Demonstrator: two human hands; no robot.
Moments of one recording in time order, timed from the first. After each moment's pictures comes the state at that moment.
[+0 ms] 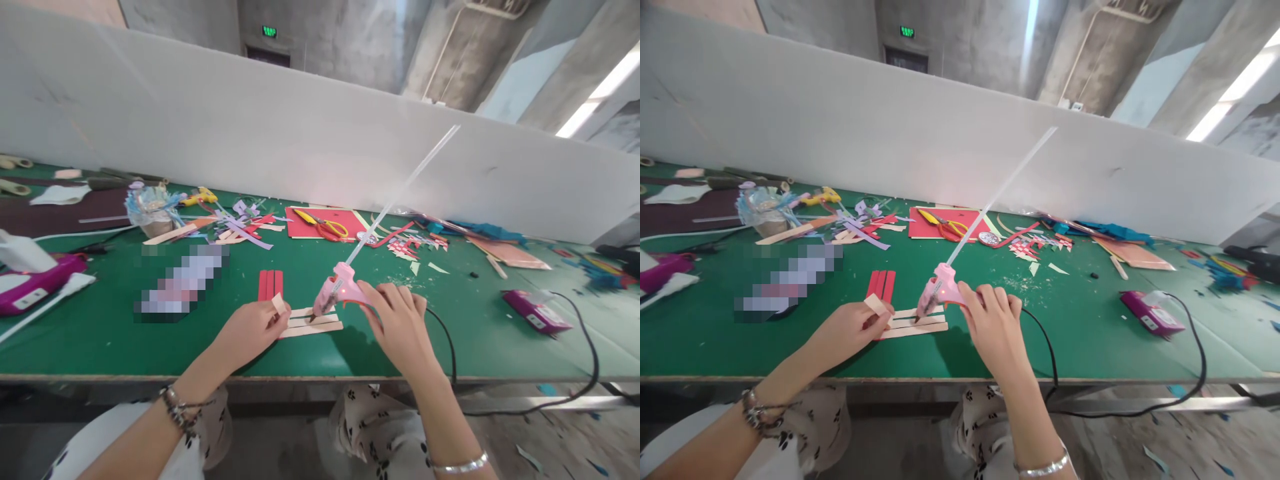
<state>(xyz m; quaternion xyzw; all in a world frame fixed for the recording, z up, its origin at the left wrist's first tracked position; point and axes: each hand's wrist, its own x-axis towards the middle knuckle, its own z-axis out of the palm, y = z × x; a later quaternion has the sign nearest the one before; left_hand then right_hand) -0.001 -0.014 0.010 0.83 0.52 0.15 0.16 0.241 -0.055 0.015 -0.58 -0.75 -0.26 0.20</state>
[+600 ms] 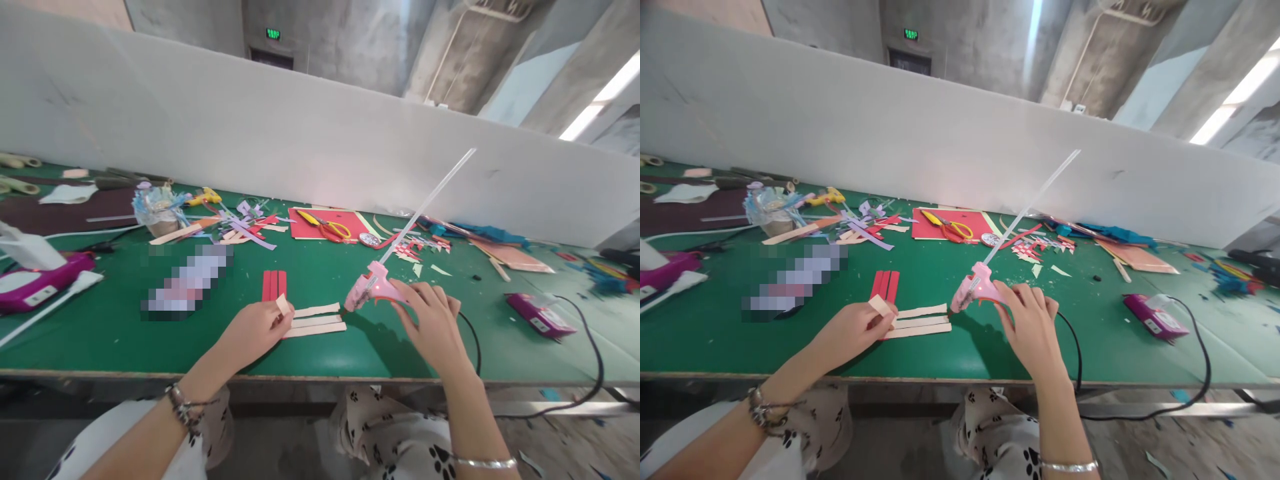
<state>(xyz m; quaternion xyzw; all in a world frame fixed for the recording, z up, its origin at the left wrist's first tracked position) -0.006 -0.014 0.007 0.84 0.49 0.18 0.16 0.290 -0.053 0.009 -0.60 -0.73 -0.25 0.21</state>
